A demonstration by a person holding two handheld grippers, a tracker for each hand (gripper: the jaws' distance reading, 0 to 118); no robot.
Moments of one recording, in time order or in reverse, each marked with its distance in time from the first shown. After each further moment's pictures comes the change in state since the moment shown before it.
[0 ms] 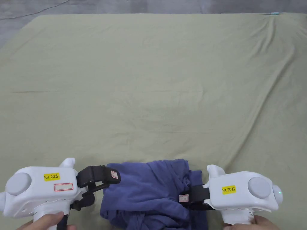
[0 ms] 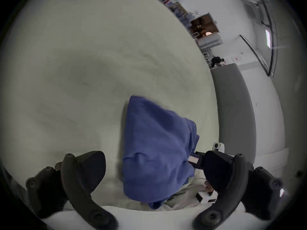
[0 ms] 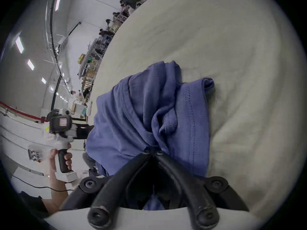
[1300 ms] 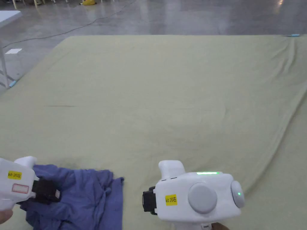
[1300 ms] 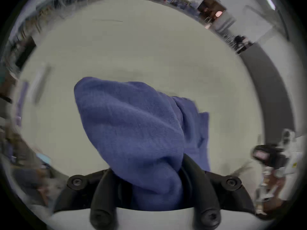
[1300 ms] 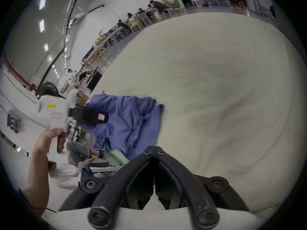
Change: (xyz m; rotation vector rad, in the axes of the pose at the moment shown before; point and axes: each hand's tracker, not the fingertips) left arm -0.041 0.058 0.155 0.061 0.619 -0.299; right arm -0.230 -0.021 -0.029 0.074 -0.133 0.322
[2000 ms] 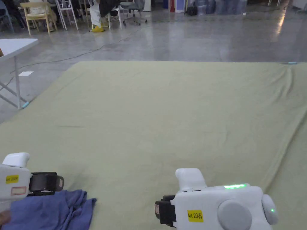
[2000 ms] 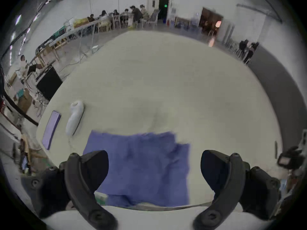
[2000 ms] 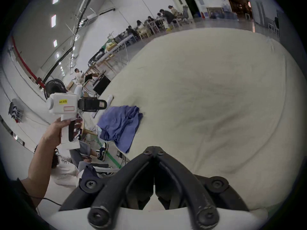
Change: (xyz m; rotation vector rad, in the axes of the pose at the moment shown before) left arm -0.002 0.014 0.057 0.372 -0.005 -0.022; right arm -0.009 -0.003 0.077 0.125 0.001 0.094
